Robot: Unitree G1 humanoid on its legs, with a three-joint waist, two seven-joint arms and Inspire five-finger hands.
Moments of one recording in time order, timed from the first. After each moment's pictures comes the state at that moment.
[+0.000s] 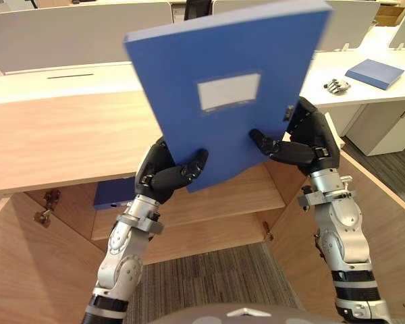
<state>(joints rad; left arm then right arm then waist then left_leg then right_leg) 0.10 0.26 -0.13 -0.20 -0.73 -0.13 -0.27 -0.10 -0.27 -0.03 -0.19 0.35 -0.16 0.17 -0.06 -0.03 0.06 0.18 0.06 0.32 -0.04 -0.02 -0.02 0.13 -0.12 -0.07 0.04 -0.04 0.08</state>
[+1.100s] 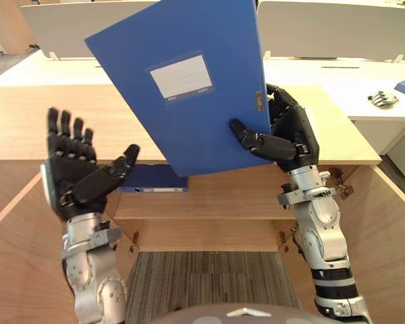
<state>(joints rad) 0.30 -0.05 0.31 -0.44 -0.54 -0.26 -0.04 -0.11 -0.13 0.02 -0.23 0.31 -0.17 0.15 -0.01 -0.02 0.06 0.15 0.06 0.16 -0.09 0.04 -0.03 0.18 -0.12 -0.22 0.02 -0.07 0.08</state>
